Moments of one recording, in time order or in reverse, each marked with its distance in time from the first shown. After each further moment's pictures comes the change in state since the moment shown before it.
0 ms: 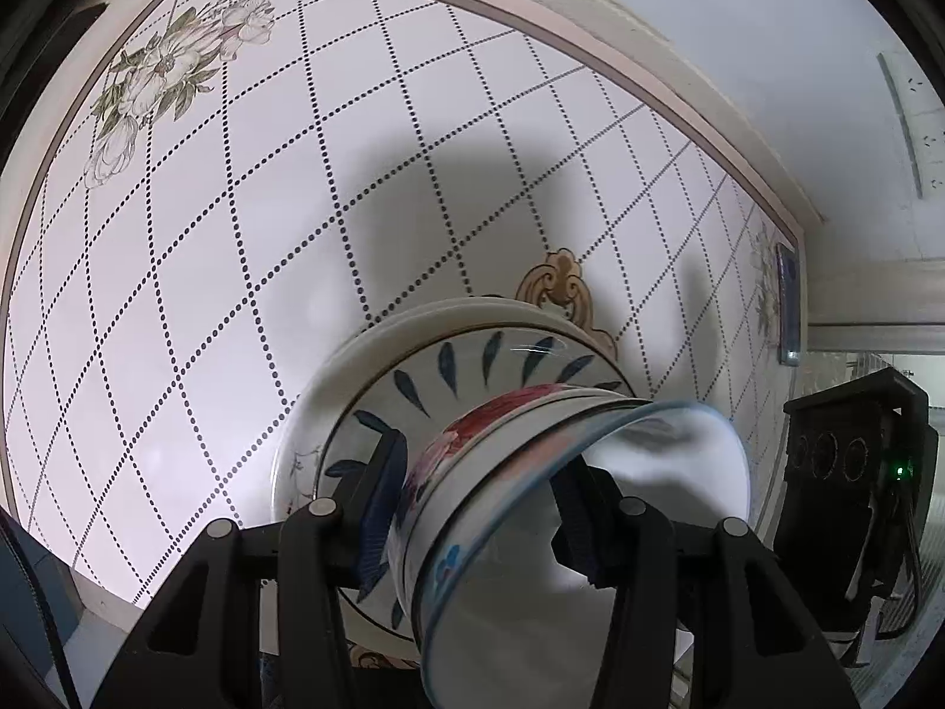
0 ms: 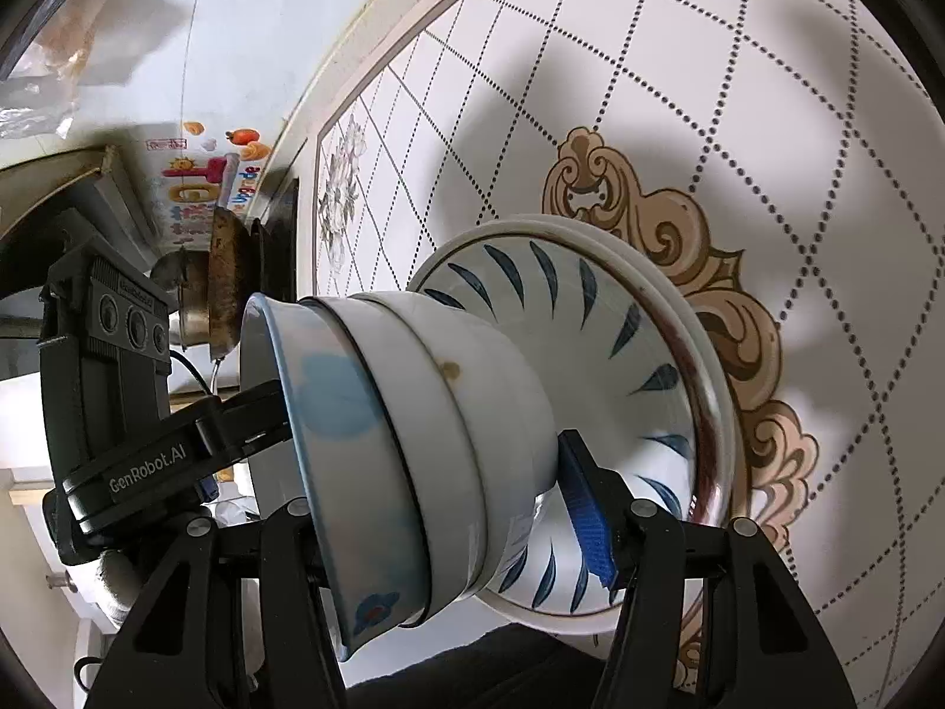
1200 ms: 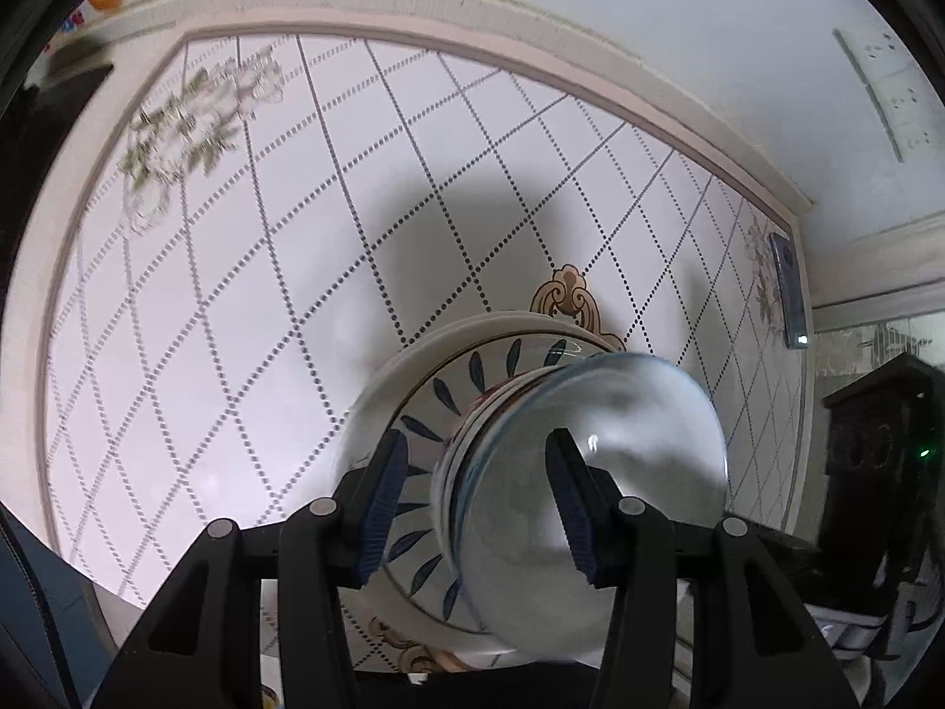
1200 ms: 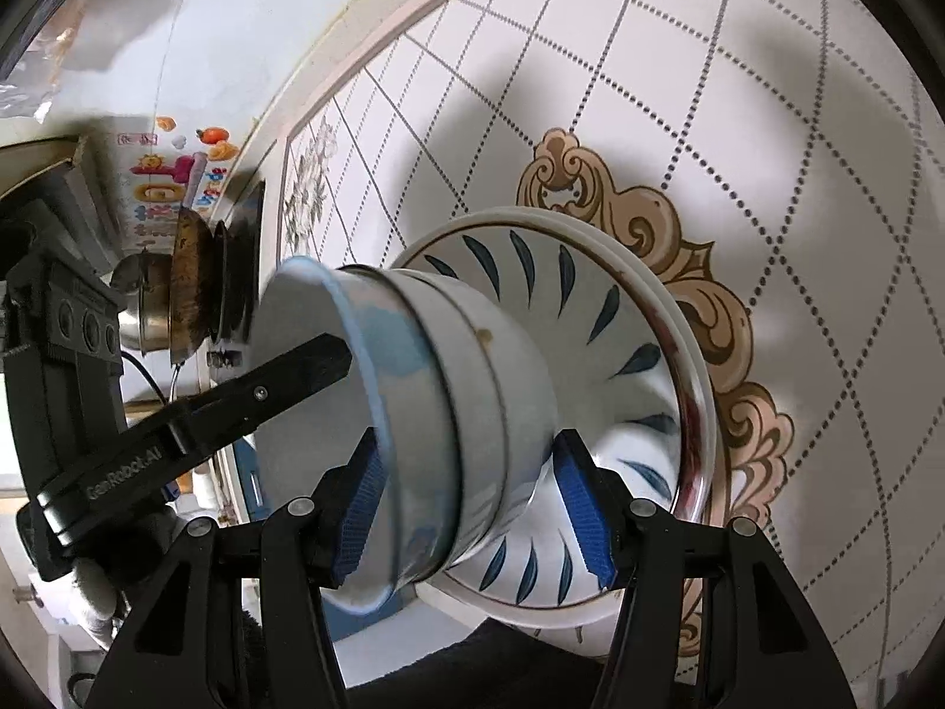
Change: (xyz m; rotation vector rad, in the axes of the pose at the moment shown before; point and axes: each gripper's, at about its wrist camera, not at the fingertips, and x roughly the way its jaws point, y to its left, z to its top) left arm -0.034 0.000 -0.018 0.106 -0.106 0.062; right arm -0.007 0.021 -0.015 -0.002 -0.080 -0.124
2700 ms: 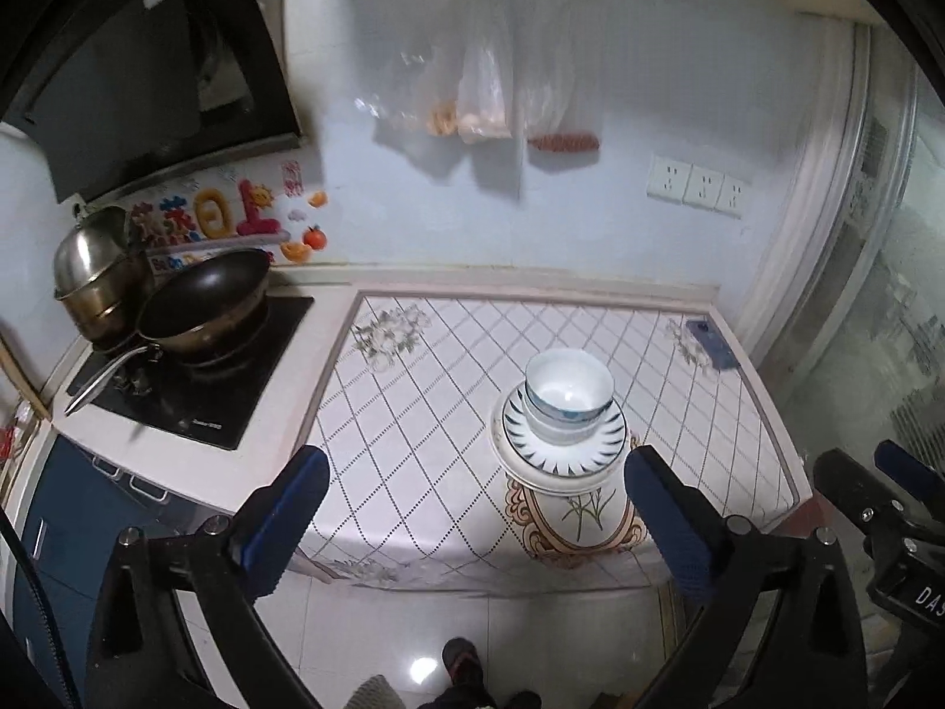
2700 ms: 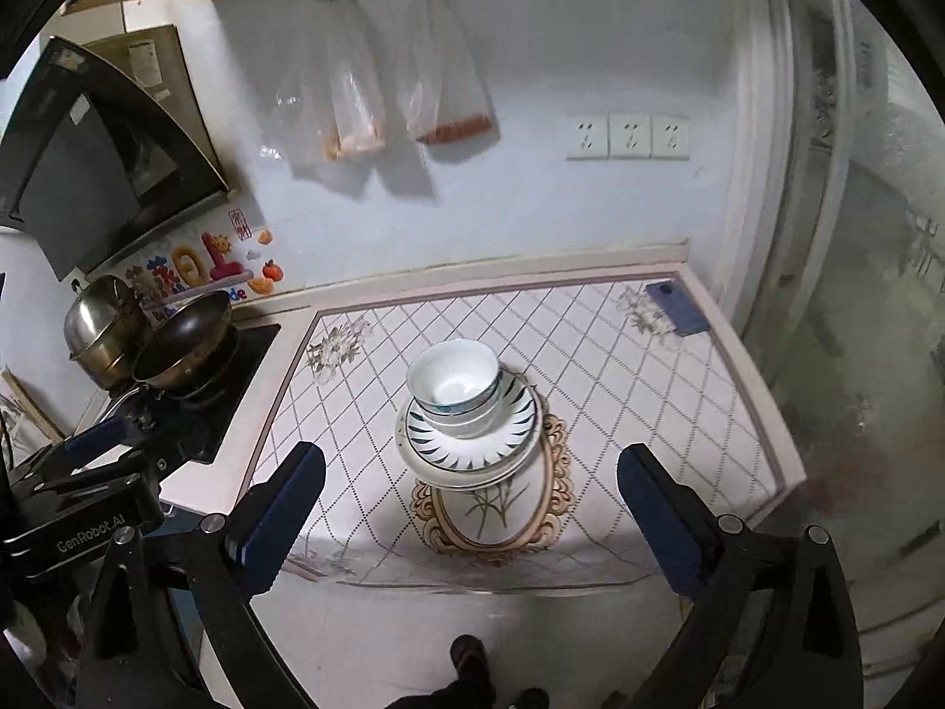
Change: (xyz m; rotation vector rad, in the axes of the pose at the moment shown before) left arm -0.275 0.036 -0.283 0.192 -0.696 0.131; right arm -0.227 0.206 -0.388 -0.292 -0.820 -0.502
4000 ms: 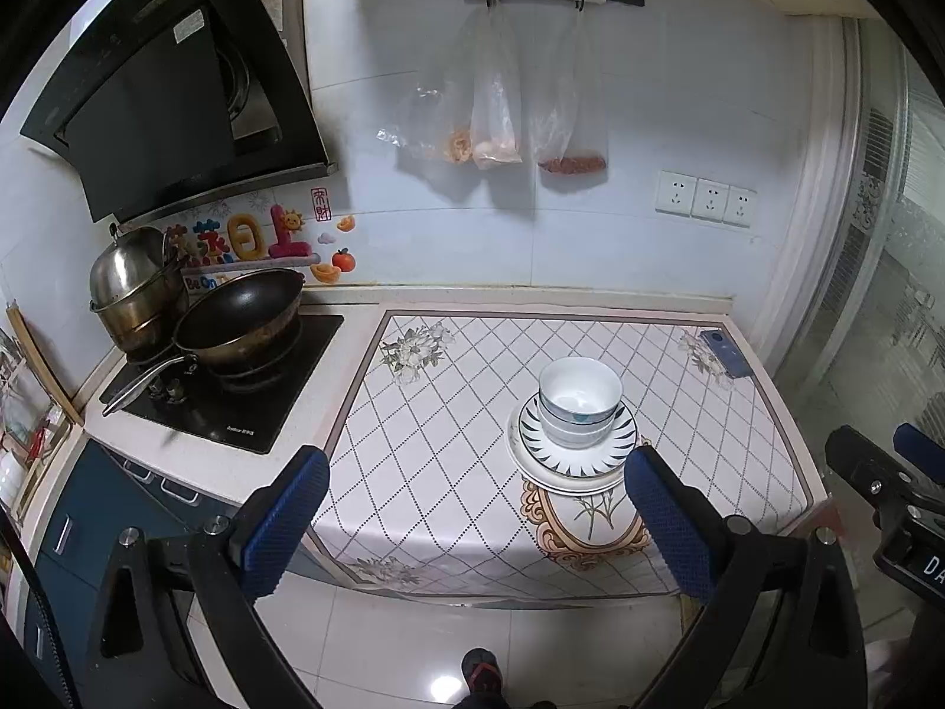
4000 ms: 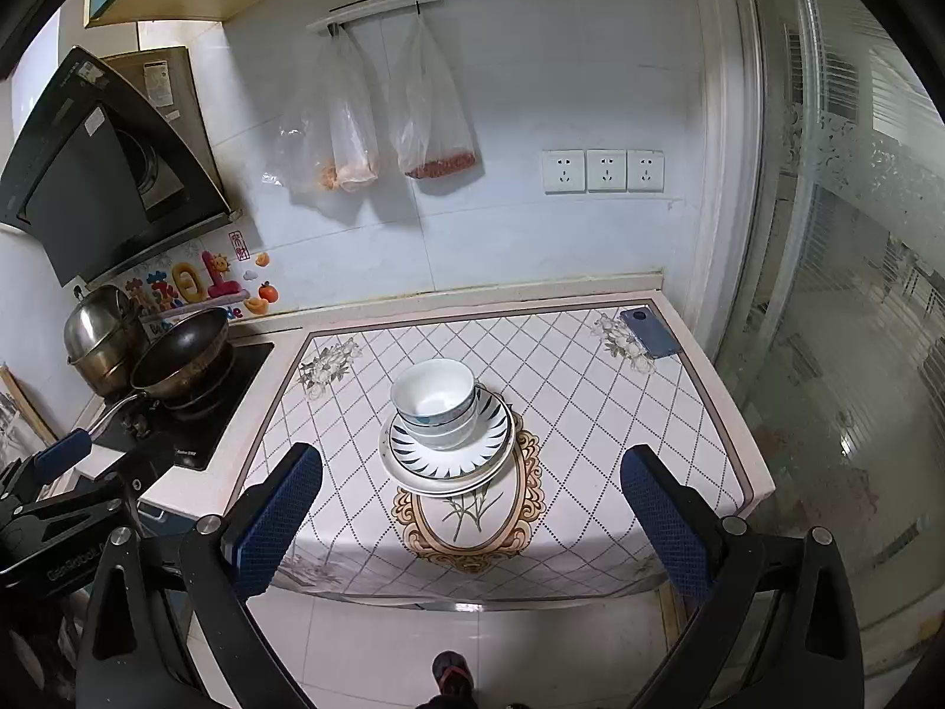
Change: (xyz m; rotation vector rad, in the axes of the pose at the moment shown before) left arm -0.031 -0.013 -0.017 0.019 -0.050 0.069; right arm -0.035 -0.014 -0.009 -0.010 -0.056 -0.020
